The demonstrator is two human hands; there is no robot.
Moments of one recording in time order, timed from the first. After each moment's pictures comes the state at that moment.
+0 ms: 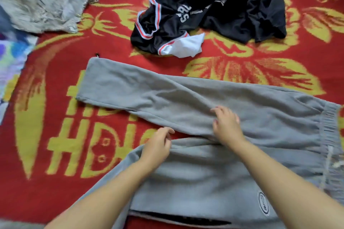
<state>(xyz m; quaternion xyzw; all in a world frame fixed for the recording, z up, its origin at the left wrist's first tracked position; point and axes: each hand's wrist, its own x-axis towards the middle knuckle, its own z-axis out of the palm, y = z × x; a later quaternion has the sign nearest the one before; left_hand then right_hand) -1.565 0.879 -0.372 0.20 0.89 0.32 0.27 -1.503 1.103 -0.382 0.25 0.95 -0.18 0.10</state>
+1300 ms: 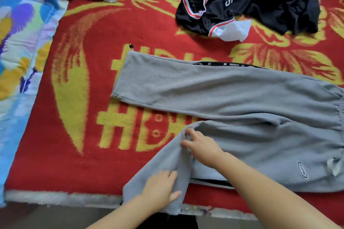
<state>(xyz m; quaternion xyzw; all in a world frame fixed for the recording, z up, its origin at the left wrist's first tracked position) -1.527 0.621 -0.392 0.39 0.80 0.00 0.46 -1.530 0.830 -0.391 -0.04 0.94 -0.11 0.31</state>
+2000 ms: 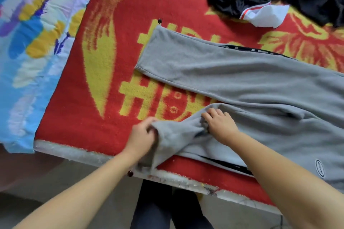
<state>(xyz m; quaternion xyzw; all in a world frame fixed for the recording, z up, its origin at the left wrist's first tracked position) -1.575 0.559 -0.376 0.06 0.86 0.45 0.23 -1.525 0.831 -0.416 -0.04 0.96 0.04 0.27</state>
